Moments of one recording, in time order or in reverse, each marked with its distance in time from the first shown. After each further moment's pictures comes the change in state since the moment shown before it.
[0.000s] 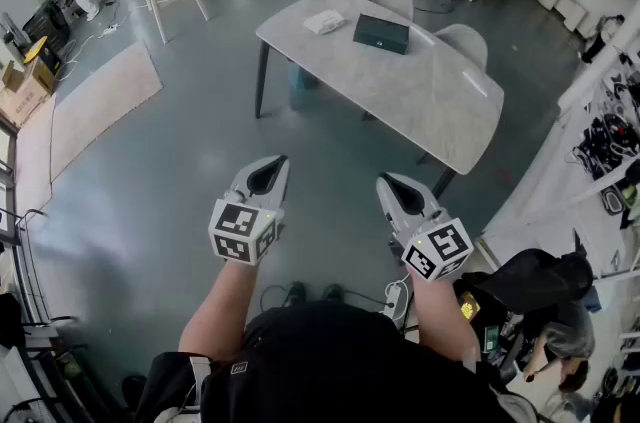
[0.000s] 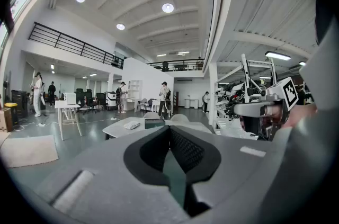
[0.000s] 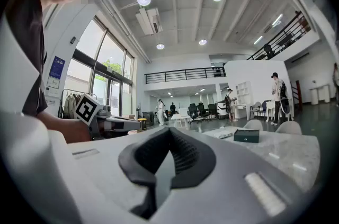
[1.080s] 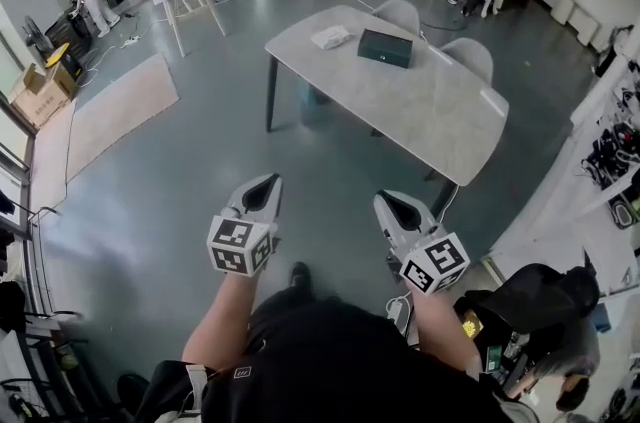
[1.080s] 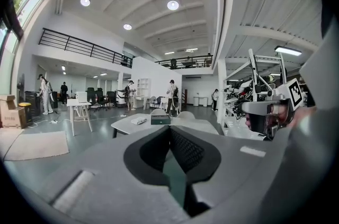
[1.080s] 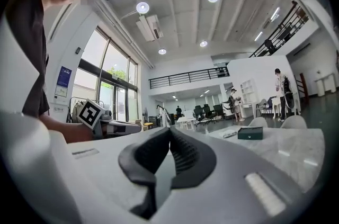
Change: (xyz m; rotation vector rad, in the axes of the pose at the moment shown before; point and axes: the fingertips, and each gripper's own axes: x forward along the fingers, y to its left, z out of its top) left arm -0.007 -0.045 -0.011 -0.017 0.020 0.102; right arm -0.056 -0.021 -0.006 0.038 -0.045 0.060
